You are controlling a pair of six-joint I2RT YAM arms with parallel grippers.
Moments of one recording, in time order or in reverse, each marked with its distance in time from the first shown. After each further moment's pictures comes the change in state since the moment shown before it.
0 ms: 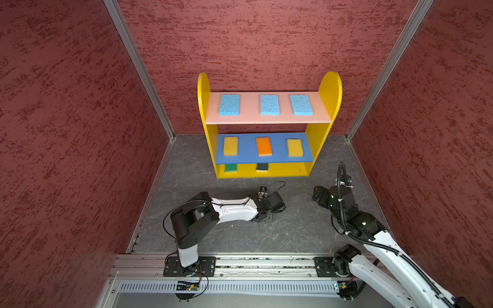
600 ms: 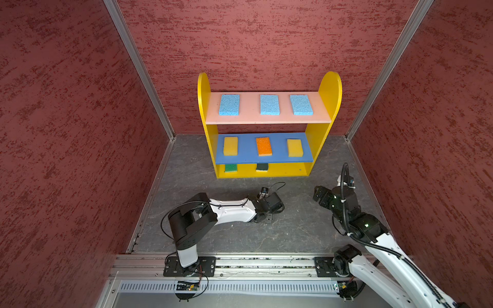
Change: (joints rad) left arm 0.000 -0.018 -0.027 0.048 0.027 0.047; right arm -0.019 -0.037 0.000 -0.016 -0.037 0.019
